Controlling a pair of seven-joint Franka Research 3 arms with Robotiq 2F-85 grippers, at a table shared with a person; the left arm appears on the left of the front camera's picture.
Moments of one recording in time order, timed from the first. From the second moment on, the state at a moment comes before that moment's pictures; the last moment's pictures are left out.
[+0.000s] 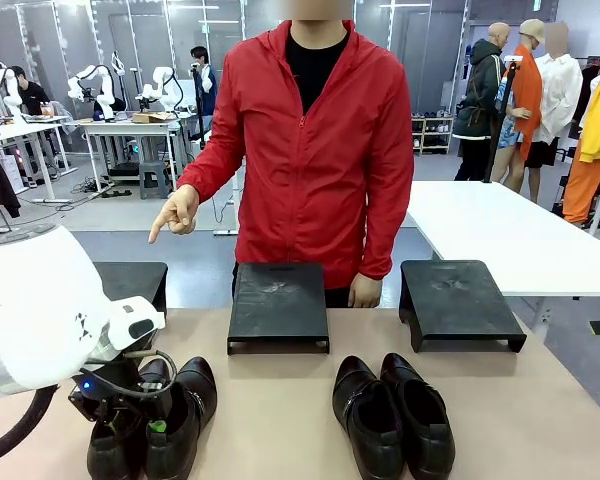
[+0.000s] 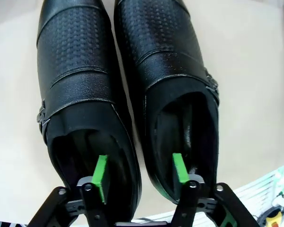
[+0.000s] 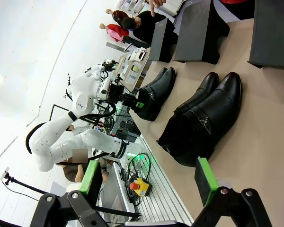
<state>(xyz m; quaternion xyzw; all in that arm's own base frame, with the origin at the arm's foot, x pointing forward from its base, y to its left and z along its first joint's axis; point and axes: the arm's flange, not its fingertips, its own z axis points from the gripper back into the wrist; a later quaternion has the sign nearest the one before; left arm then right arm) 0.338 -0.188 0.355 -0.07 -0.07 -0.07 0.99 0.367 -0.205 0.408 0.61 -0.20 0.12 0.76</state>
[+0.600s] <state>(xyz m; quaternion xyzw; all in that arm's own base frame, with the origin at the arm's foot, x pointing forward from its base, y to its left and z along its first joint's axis) 0.336 -0.193 0.352 -0.06 -0.08 -0.07 0.99 0.367 -0.205 0.408 0.61 -0.20 0.12 0.76</state>
